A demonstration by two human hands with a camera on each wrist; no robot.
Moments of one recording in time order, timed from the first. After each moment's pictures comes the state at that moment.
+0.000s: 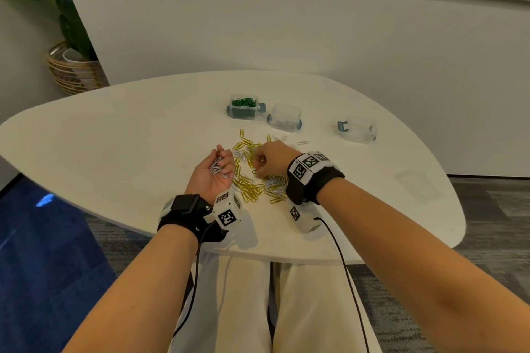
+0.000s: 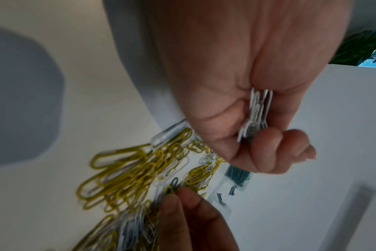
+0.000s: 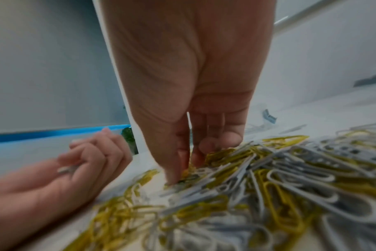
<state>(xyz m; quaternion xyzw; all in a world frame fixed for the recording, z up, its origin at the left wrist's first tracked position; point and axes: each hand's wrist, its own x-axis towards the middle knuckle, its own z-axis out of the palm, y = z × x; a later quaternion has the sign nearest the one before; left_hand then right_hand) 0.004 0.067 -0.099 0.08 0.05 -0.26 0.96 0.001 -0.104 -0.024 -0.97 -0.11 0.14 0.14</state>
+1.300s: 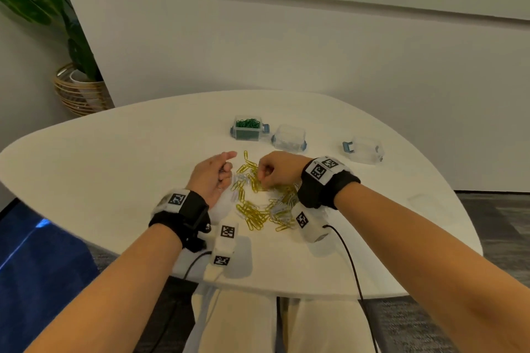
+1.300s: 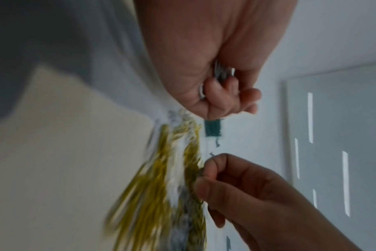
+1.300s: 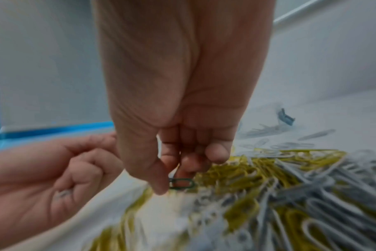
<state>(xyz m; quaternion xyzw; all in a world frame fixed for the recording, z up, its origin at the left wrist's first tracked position) 0.031 0.070 -0.054 0.53 0.06 -0.16 0.83 0.032 -0.119 -0.006 -0.95 -0.15 0.18 0.20</state>
